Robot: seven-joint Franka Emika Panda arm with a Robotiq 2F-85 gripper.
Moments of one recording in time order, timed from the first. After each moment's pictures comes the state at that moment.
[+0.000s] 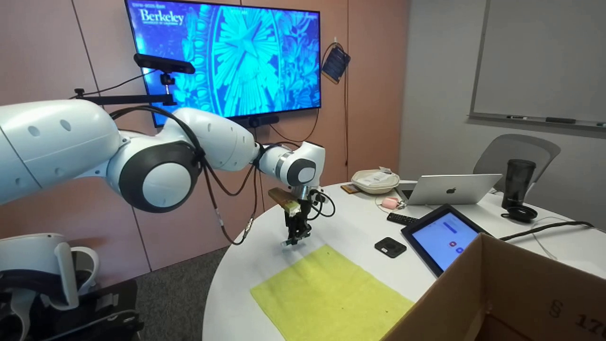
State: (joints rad) arm 0.39 1.40 0.10 -0.66 0.05 1.87 0.23
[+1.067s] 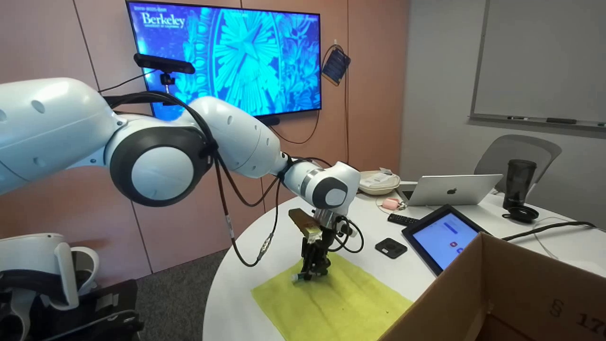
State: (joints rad) arm 0.22 1.30 0.07 -0.92 0.05 1.82 0.23
